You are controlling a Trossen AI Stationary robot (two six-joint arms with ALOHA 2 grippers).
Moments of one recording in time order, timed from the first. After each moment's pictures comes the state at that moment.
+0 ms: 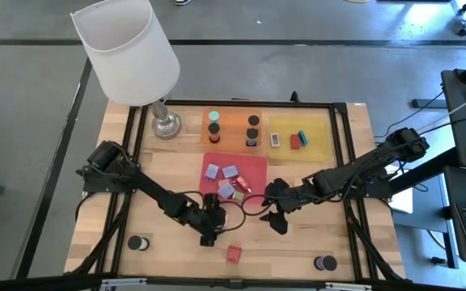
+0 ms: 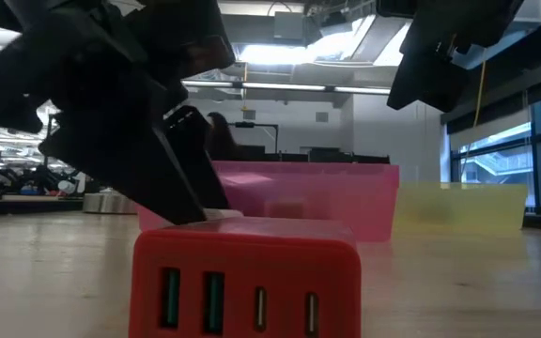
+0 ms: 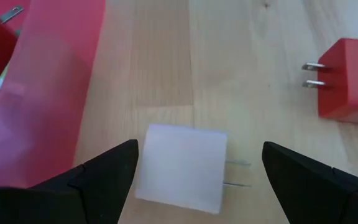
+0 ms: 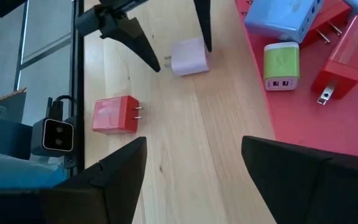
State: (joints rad) left arm -0.48 1.86 0.98 -0.04 -0.32 -0.37; right arm 0.44 1.46 0.91 -0.24 0.10 0.72
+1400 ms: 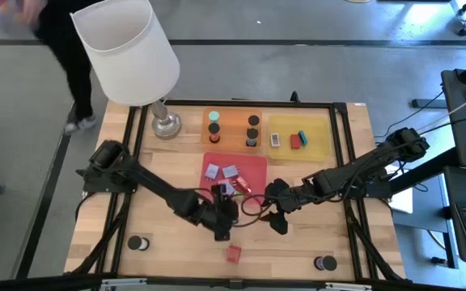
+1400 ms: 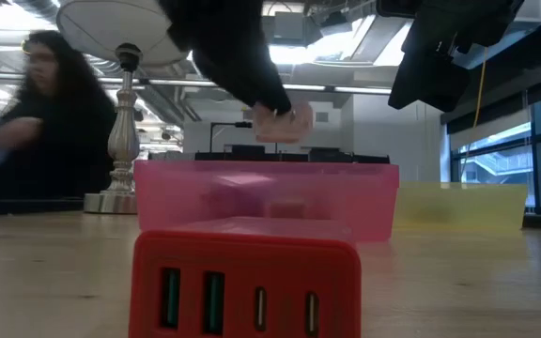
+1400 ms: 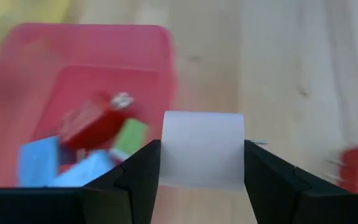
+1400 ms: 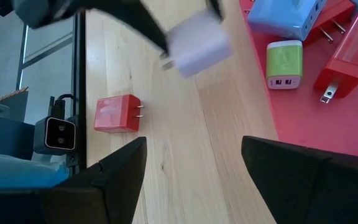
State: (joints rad) left arm -0.44 1.86 1.34 -0.45 -0.49 -0.39; right arm 0.44 1.46 0.91 -0.24 0.09 0.72
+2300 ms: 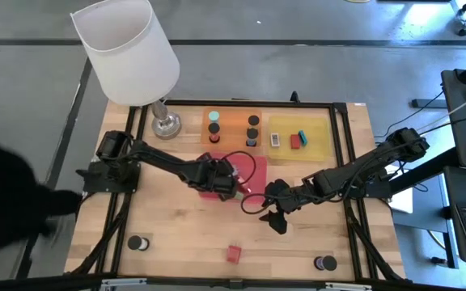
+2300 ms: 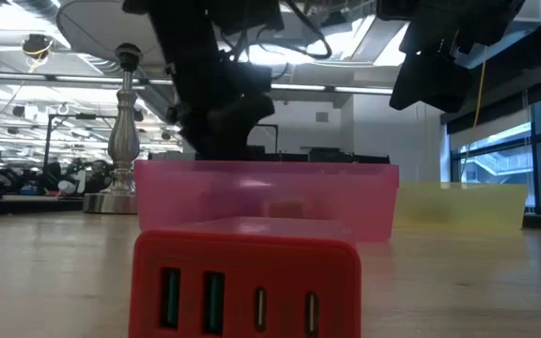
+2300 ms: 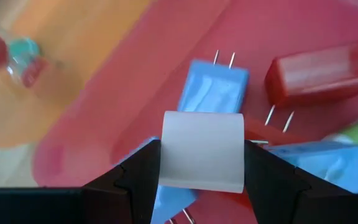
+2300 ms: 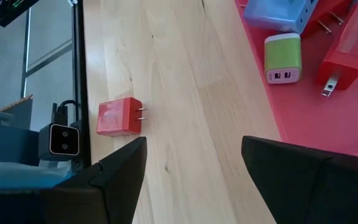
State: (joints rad) left arm -0.17 1.86 1.28 -0.71 -0.54 -0.71; right arm 0.44 1.46 0.91 -0.24 0.09 0.77
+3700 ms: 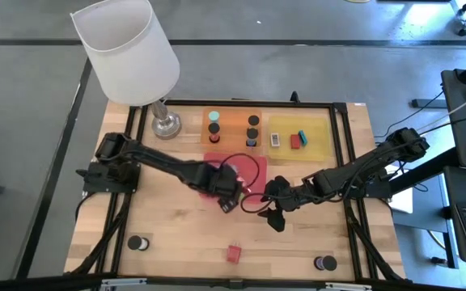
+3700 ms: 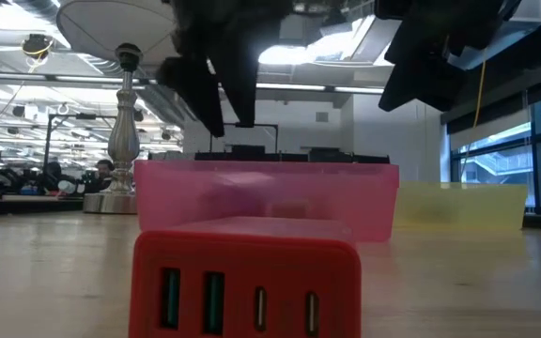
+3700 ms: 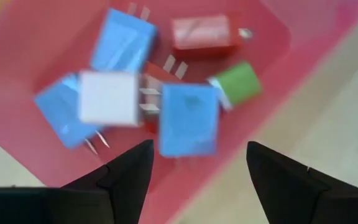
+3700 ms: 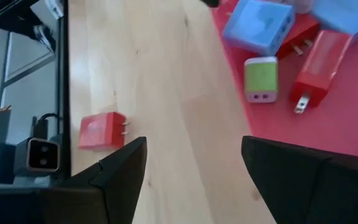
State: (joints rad) left arm -0.22 1.86 1.52 -0.95 -0.24 -0.91; right arm 0.44 1.46 0.91 -0.24 0.18 0.74
